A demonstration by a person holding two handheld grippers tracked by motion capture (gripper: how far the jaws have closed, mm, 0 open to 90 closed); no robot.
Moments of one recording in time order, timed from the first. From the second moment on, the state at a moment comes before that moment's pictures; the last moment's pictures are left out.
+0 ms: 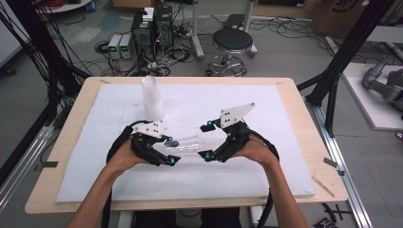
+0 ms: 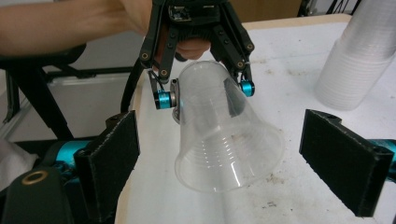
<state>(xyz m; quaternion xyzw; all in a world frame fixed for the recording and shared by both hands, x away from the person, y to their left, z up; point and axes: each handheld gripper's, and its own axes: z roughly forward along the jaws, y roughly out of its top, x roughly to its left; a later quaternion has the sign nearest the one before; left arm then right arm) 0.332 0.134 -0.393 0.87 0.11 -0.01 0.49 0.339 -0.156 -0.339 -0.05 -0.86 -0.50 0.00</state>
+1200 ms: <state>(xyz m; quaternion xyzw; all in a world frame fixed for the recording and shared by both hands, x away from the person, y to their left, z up) 0.327 0.132 -0.397 0.75 0.08 -0.01 0.66 0.337 -0.153 -0.372 -0.06 -0.77 -0.64 0.02</state>
